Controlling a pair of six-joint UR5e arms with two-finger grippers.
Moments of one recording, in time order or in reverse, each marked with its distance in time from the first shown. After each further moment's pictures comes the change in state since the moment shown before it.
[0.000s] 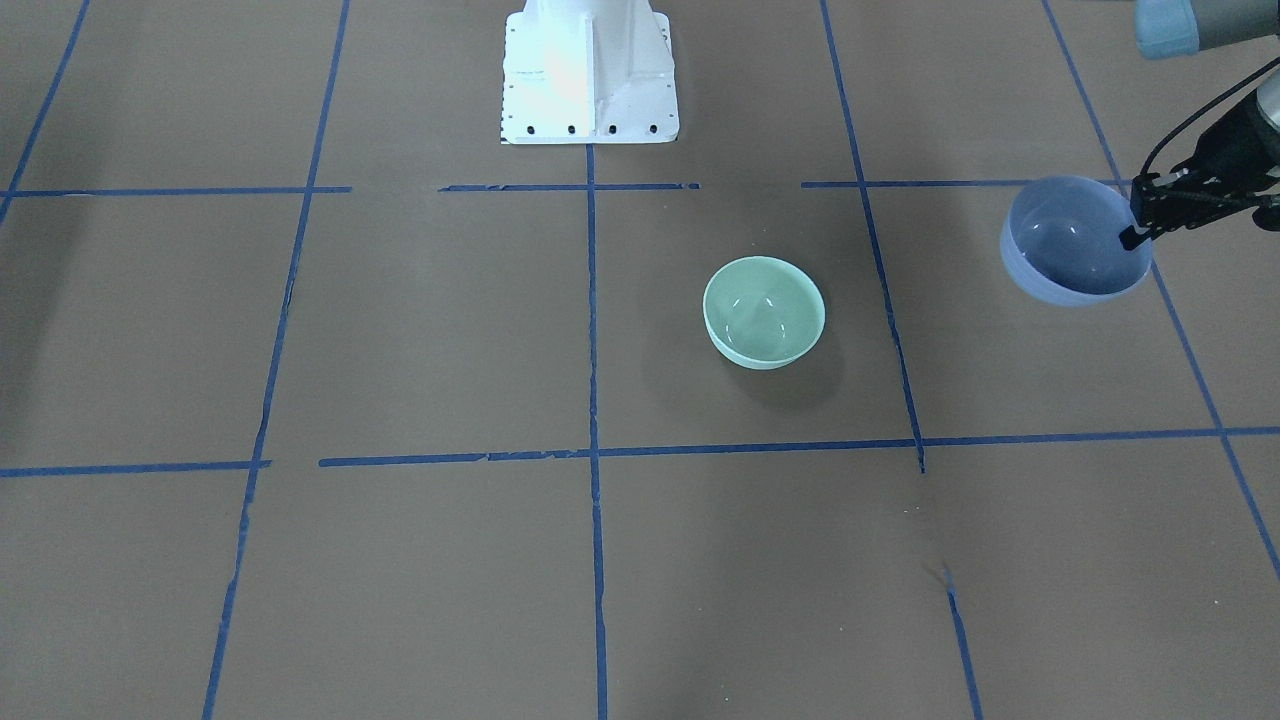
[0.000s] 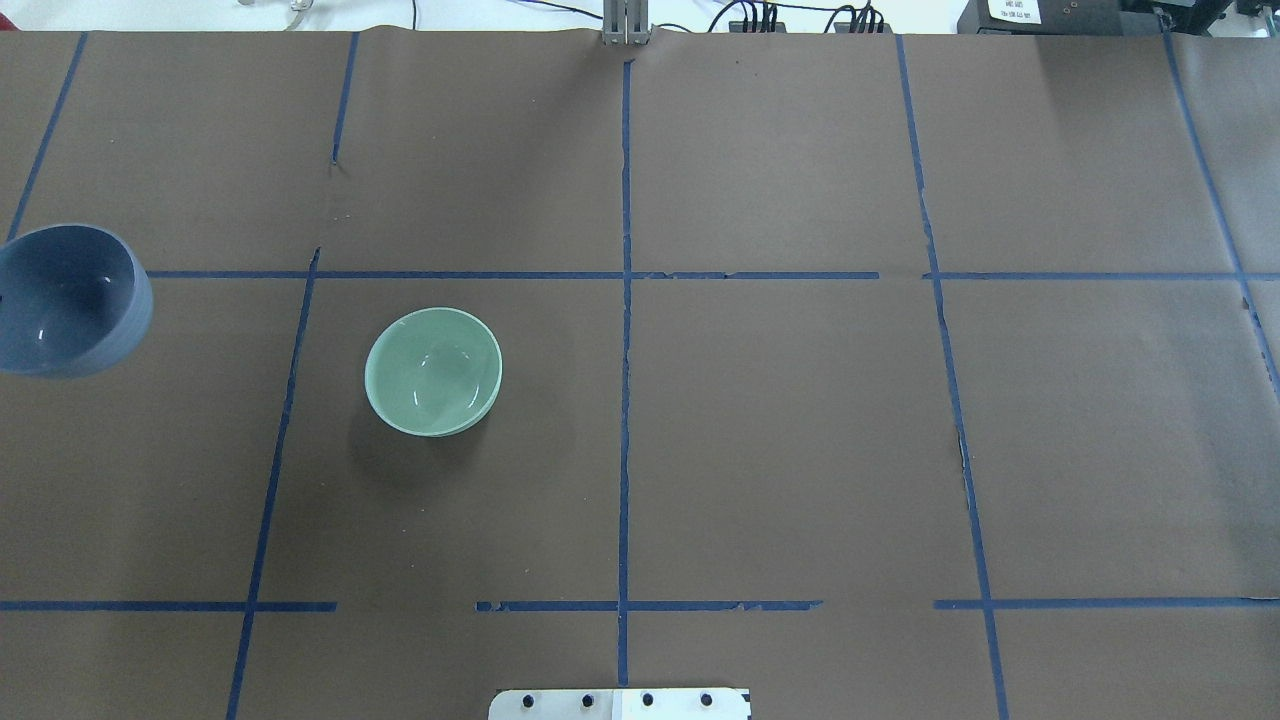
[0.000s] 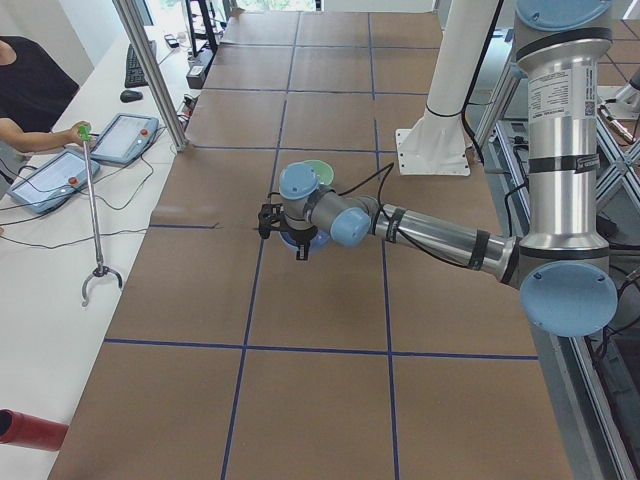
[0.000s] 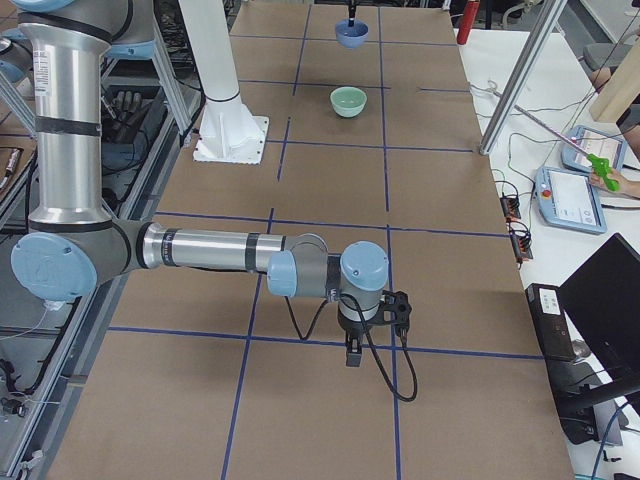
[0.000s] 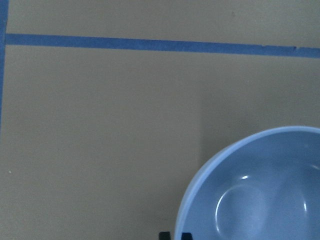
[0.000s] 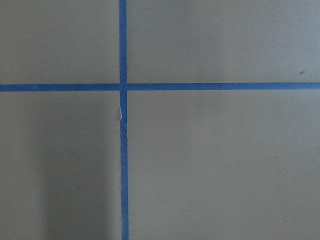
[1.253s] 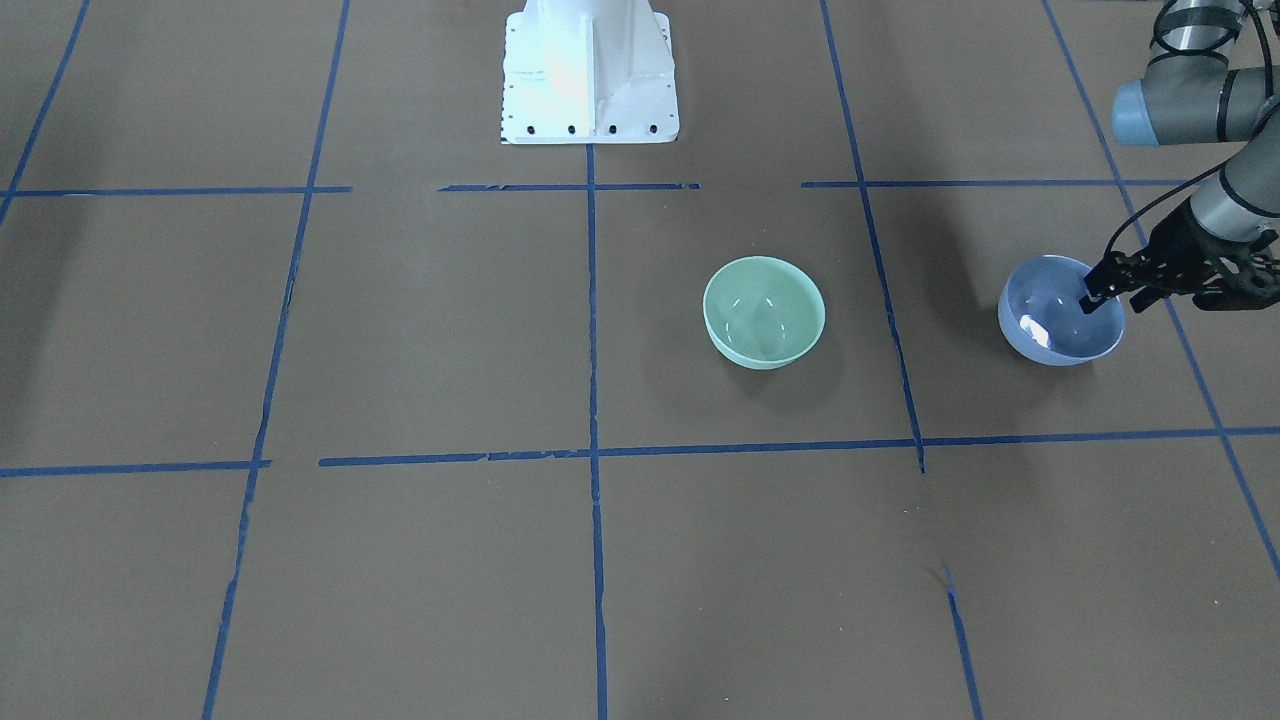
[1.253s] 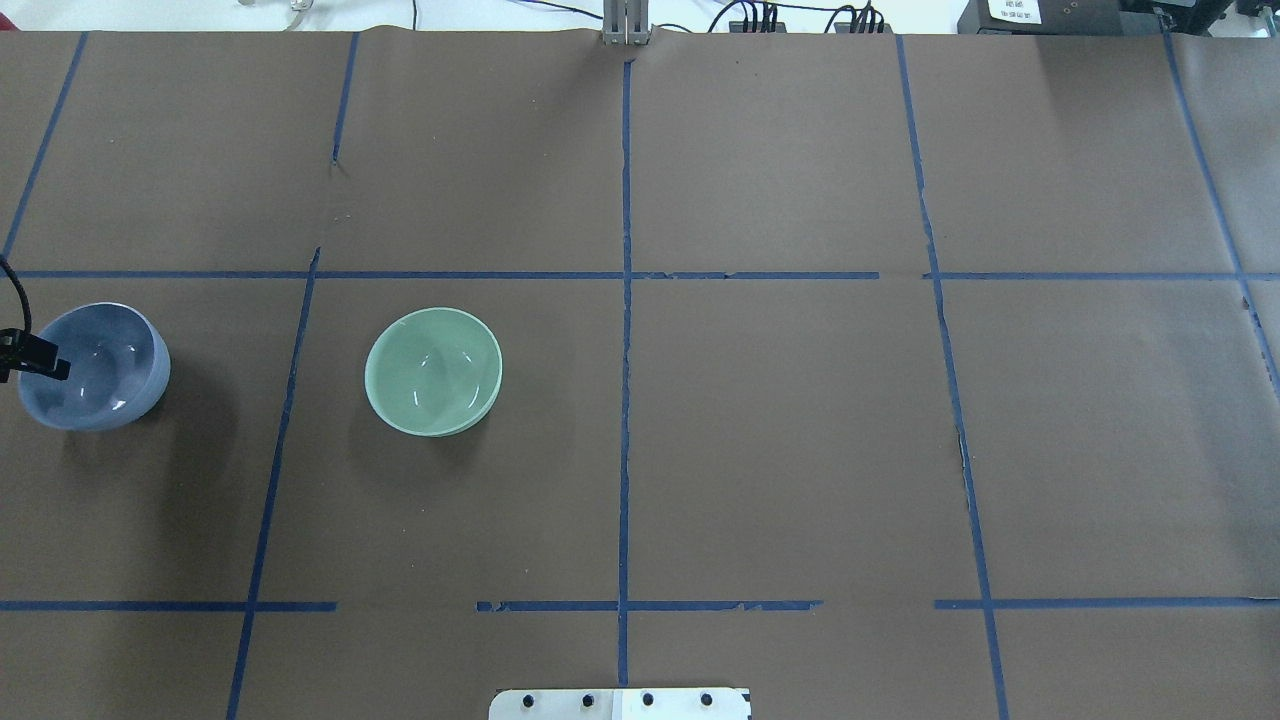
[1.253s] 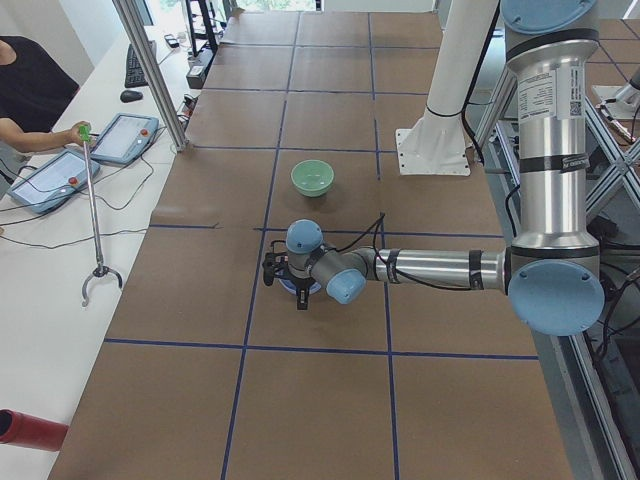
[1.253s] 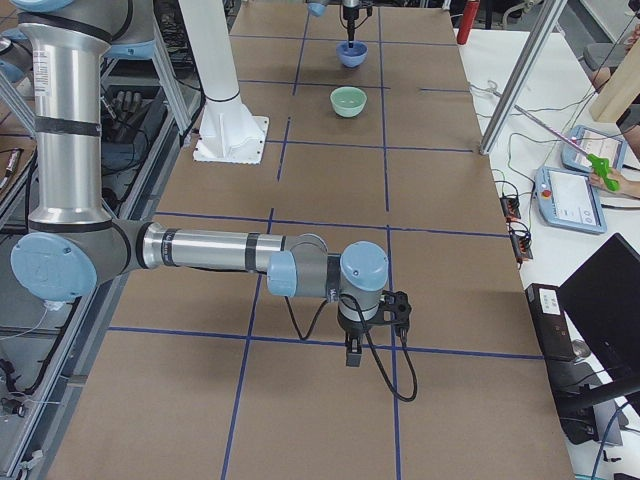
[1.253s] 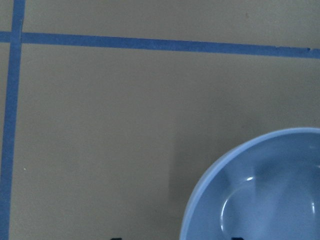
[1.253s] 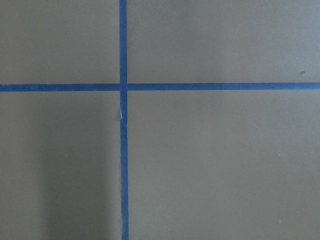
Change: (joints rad) left arm 0.183 0.104 0.458 -0.708 0.137 -0.222; right arm 0.000 0.000 0.000 0.000 0.000 0.000
